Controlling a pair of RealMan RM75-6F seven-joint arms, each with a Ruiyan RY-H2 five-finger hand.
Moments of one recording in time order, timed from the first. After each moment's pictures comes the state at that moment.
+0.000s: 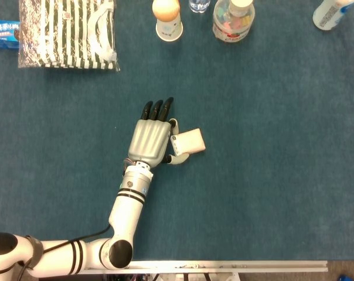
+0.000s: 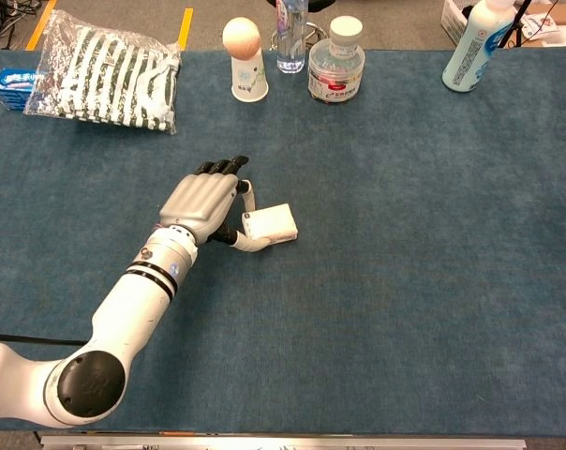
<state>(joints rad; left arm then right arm) -0.59 -2.04 -0.18 -1.39 0.97 1.19 0.69 0.05 -0.94 0.04 -1.87 -1.54 1.49 -0.07</state>
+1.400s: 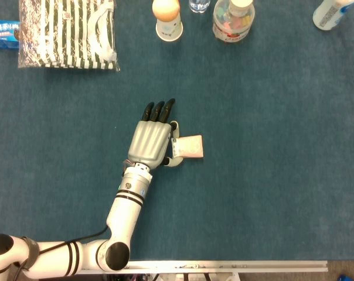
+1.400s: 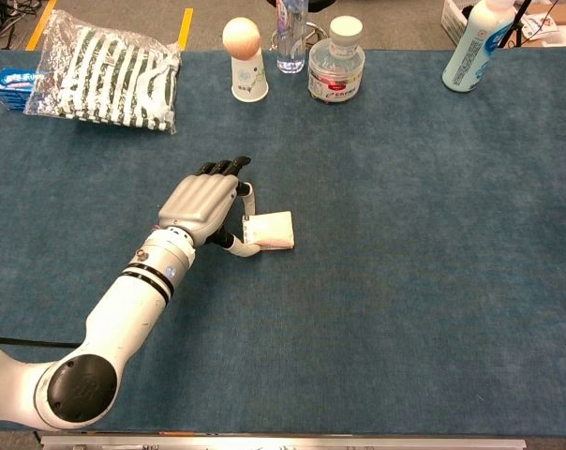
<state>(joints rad) -0.58 -2.02 -0.17 -1.41 1.00 1.18 0.67 0.06 -0.95 0.04 -1.87 -1.53 1.48 -0.08</state>
